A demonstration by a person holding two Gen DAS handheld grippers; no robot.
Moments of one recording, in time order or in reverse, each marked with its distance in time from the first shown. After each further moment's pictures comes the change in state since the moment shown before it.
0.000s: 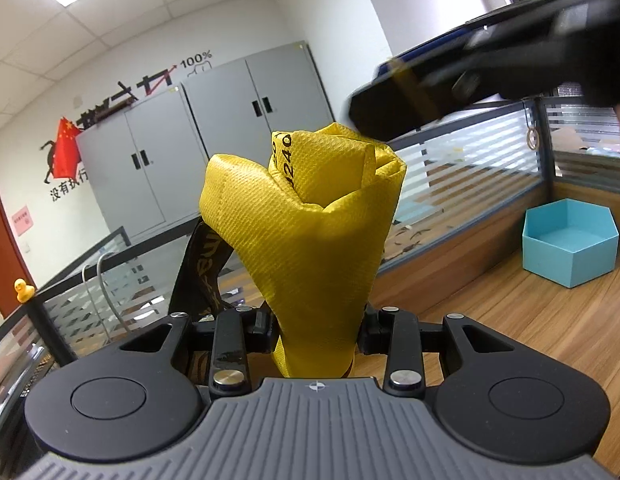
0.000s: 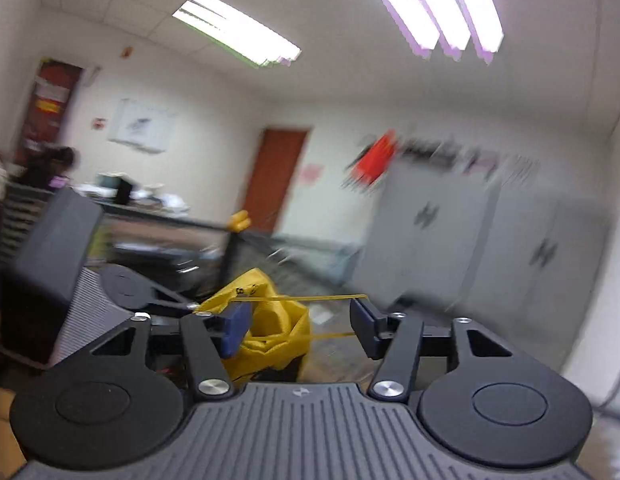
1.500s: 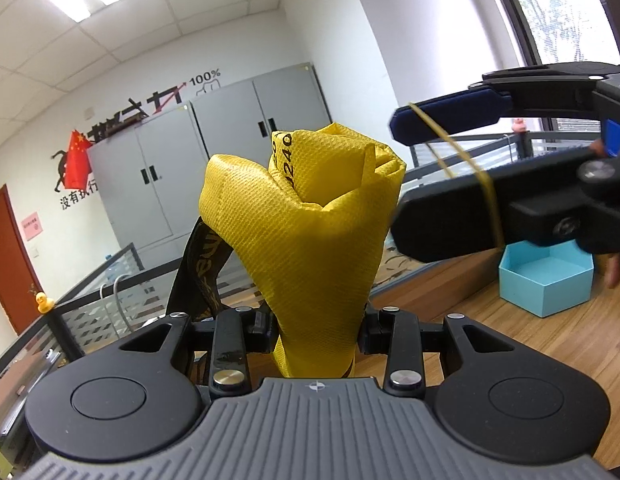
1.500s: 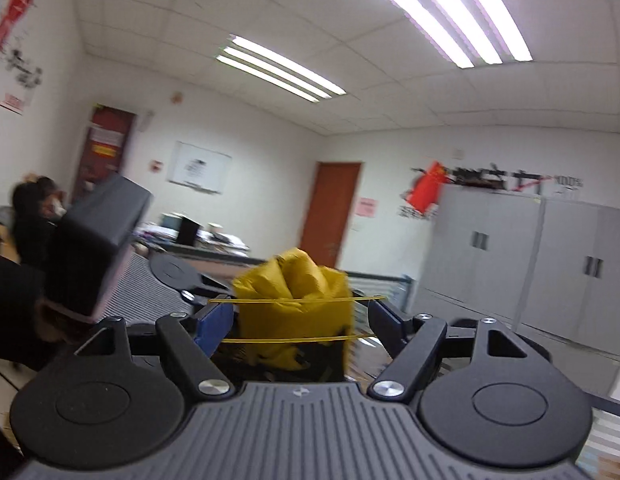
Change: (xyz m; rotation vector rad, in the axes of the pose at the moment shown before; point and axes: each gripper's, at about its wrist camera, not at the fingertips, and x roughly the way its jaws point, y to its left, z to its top) left arm -0.082 -0.043 0.032 -0.013 -0.043 0.022; right arm -0.167 0.012 0.003 -0.074 -0.199 0.128
